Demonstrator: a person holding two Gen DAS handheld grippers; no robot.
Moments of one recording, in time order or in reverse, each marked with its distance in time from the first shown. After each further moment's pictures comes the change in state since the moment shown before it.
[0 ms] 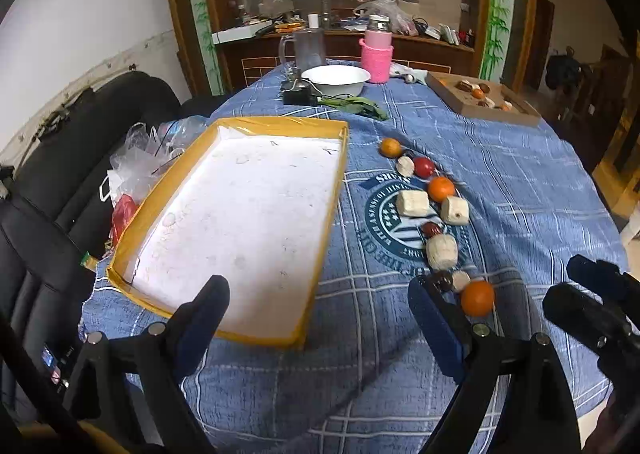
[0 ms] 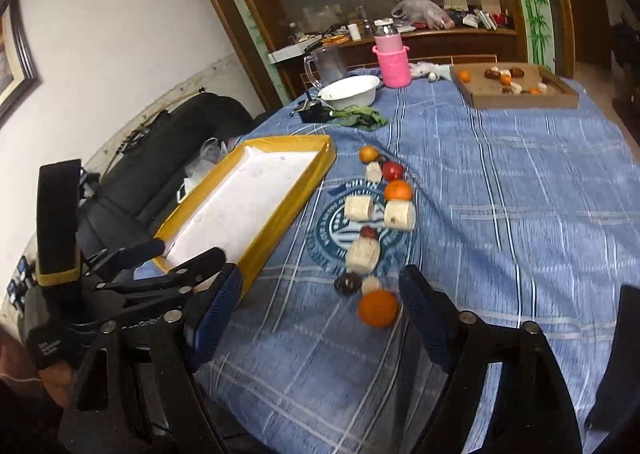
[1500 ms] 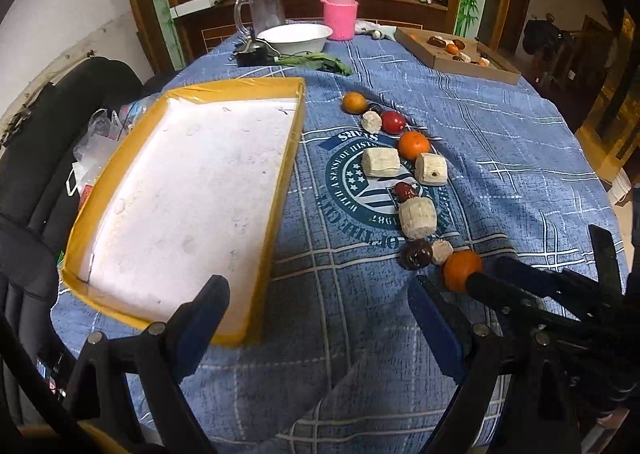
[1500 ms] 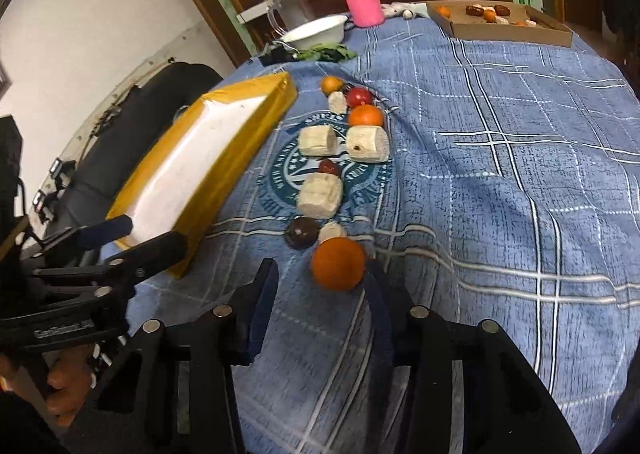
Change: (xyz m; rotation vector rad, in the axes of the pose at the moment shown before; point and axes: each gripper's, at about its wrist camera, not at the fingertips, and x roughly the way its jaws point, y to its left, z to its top) left arm 0.041 -0.020 -0.015 0.058 0.157 -0.090; right arm 0.050 -0.035 -0.032 0.096 0.203 -0.068
